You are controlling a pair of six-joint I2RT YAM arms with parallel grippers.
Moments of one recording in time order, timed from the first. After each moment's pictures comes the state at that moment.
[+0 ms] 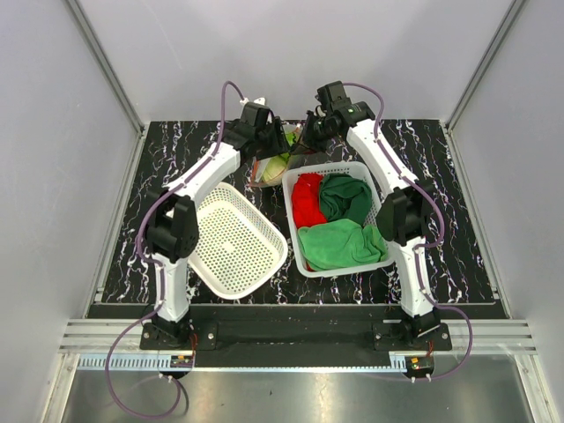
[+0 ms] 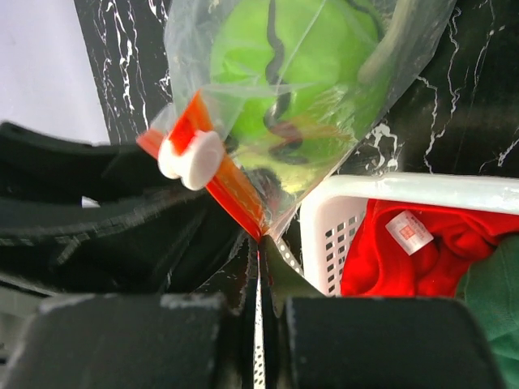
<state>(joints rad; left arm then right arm) -0.45 2.03 1.82 -0.45 0.04 -0.61 0.42 2.29 2.39 -0.95 -0.38 0.71</state>
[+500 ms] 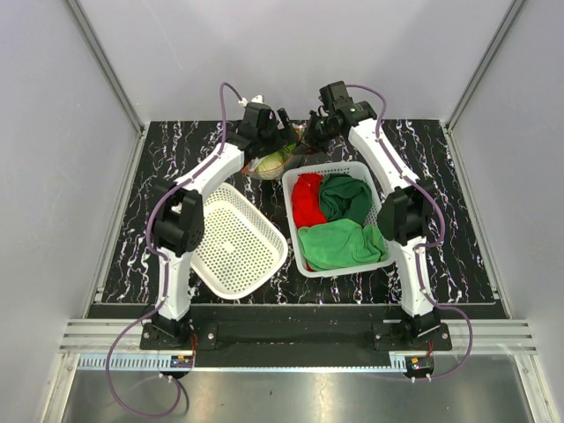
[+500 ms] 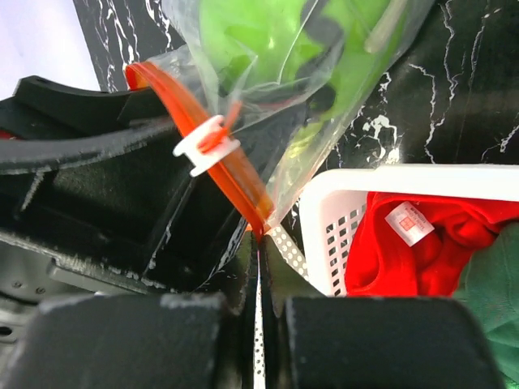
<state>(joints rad) -0.44 2.11 1.84 -0.31 0.03 -0.72 0.41 2.29 2.39 -0.97 -0.39 0.75</state>
